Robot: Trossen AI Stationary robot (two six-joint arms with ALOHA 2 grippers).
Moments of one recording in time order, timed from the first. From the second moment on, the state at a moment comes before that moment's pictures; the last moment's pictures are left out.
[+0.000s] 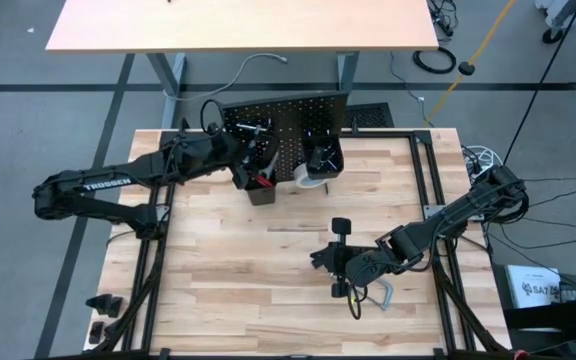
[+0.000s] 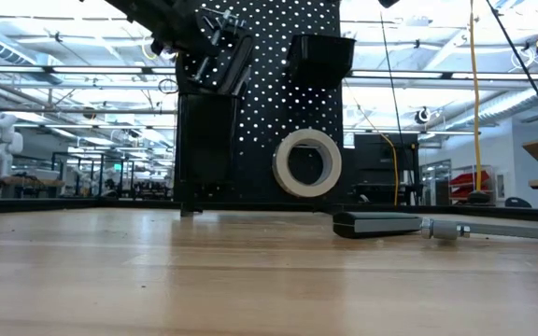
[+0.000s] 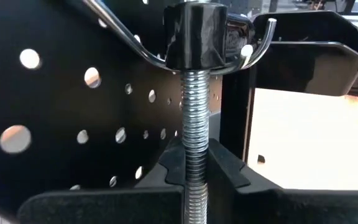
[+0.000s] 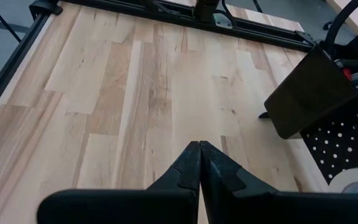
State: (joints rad) left arm 0.29 1.07 0.91 -0.18 -0.25 0.03; right arm 0.50 1.52 1.17 -0.32 0.57 0.19
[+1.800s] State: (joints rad) left arm -0.01 0.73 0.62 0.48 -0.35 -0.02; right arm 0.53 1.34 1.17 -0.30 0.66 0.06
